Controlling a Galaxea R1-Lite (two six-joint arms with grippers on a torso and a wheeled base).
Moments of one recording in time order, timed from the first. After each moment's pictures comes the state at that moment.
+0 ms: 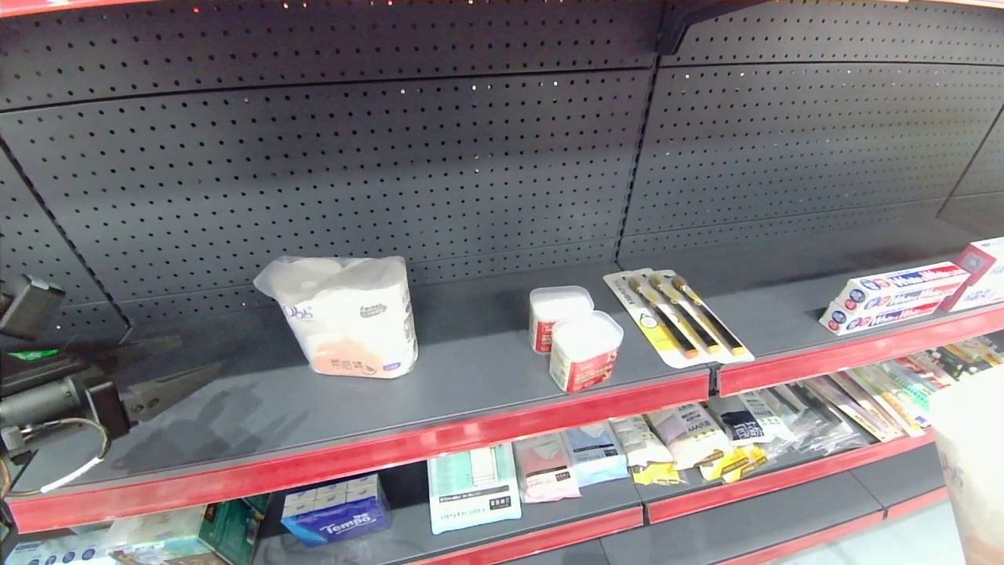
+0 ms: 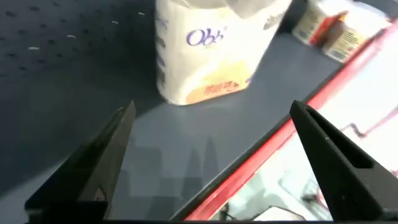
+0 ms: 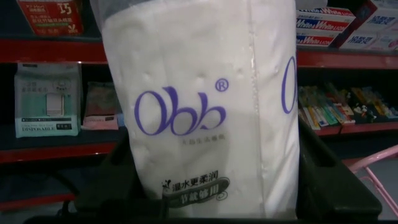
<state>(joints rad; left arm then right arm) 0.44 1.55 -0.43 -0.73 -0.96 0.22 -0.02 0.34 -0.29 0.11 -0.03 -0.21</state>
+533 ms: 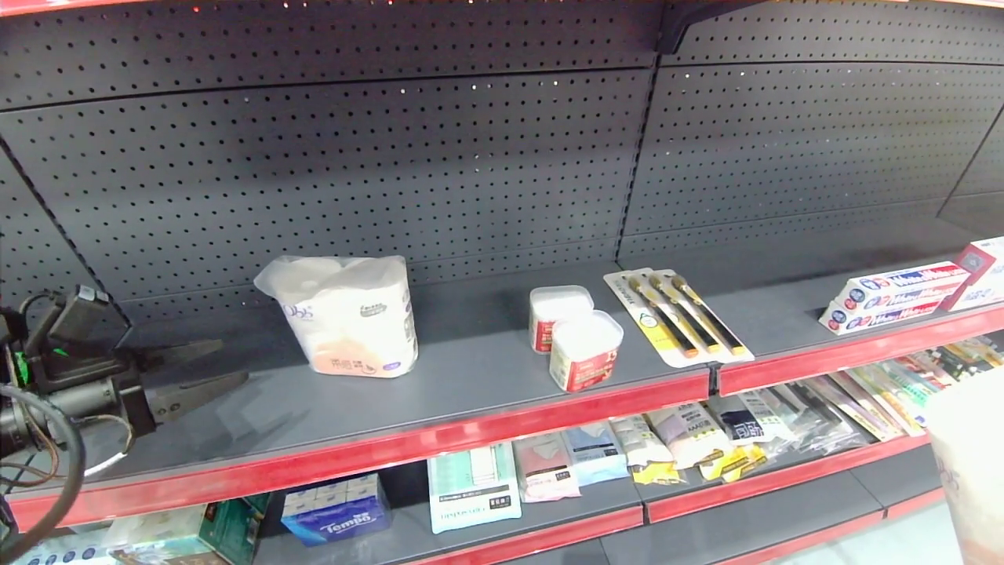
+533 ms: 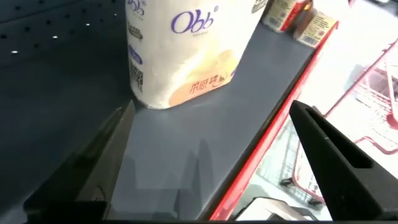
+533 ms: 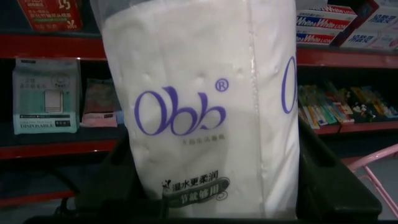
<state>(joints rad) 0.43 1.78 -0.50 -0.80 -1.16 0.29 -0.02 0.34 -0.28 0.11 -0.03 -0.22</state>
